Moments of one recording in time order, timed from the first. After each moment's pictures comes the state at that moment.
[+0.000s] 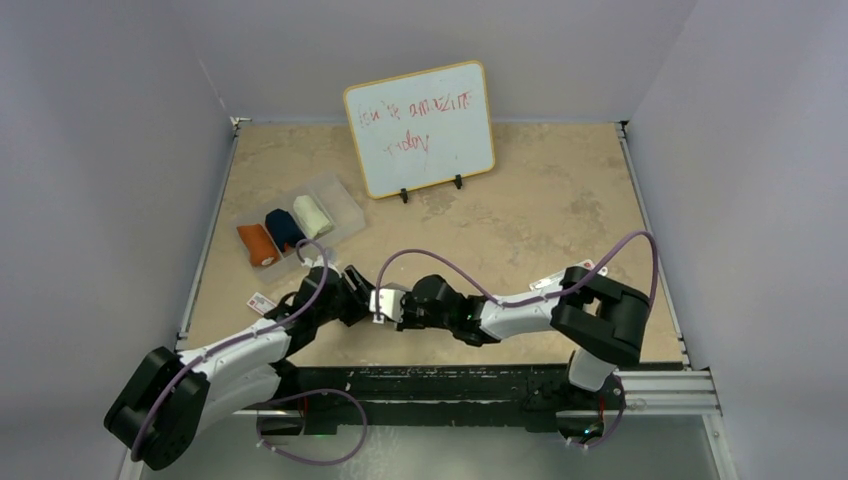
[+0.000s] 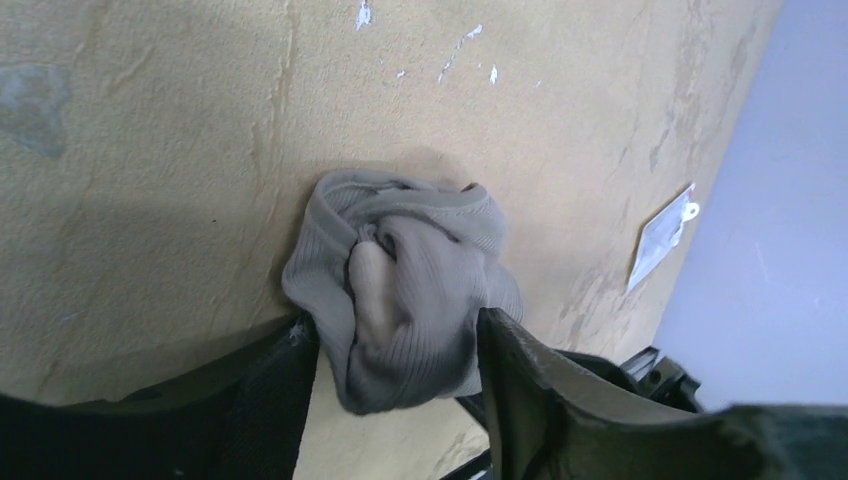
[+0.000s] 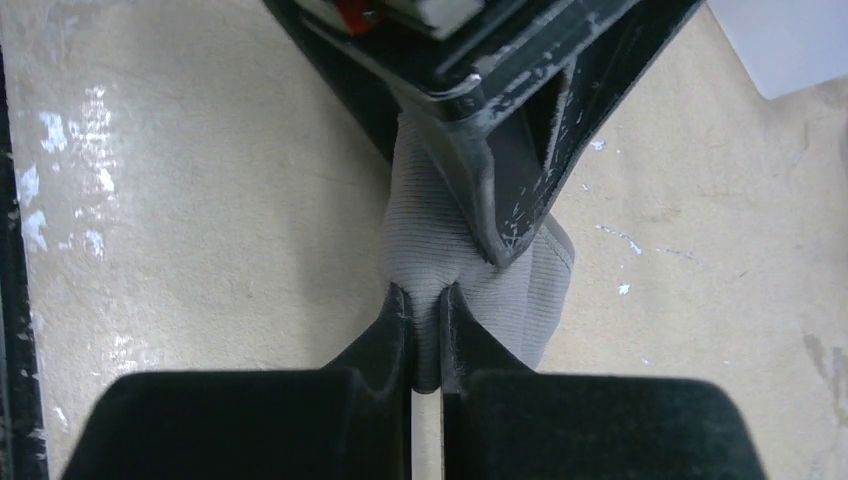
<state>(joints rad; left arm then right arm) -0.56 1.01 0.19 0.15 0.08 -1.15 1.16 1.69 0.68 0.44 -0.04 -0.47</state>
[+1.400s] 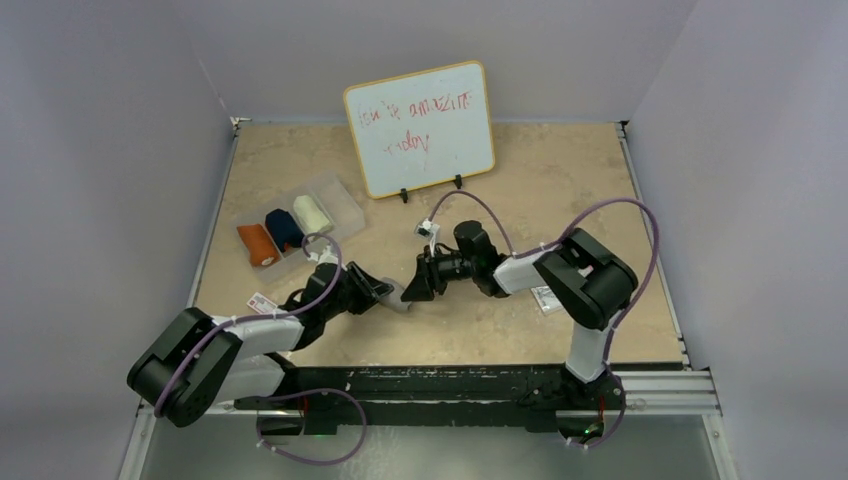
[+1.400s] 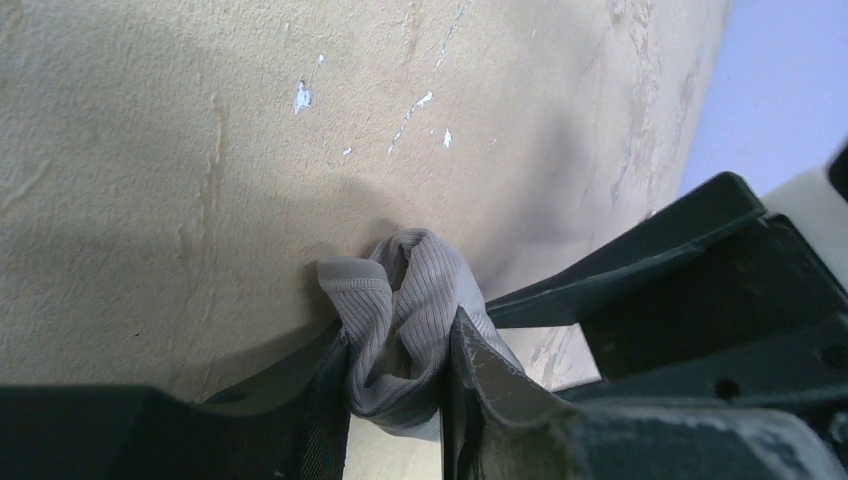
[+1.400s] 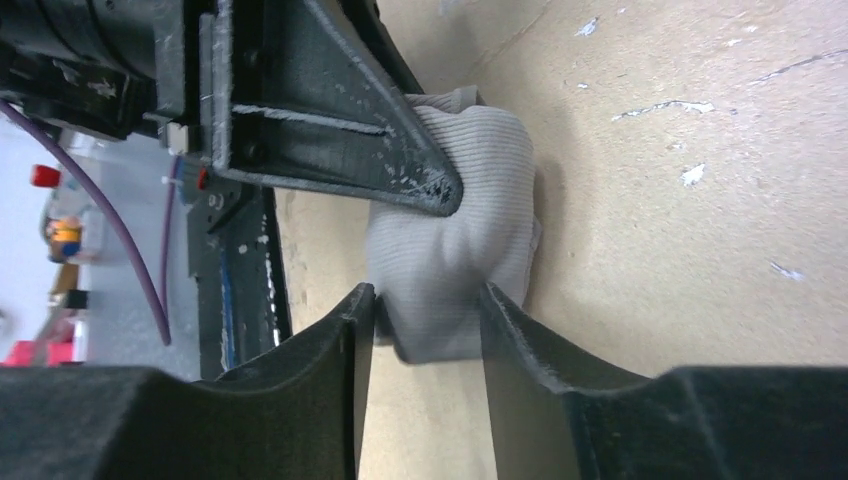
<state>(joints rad) -0.56 1.23 0.17 0.48 0.05 -1.17 0.70 1.89 0.73 0.68 -0.85 0.45</state>
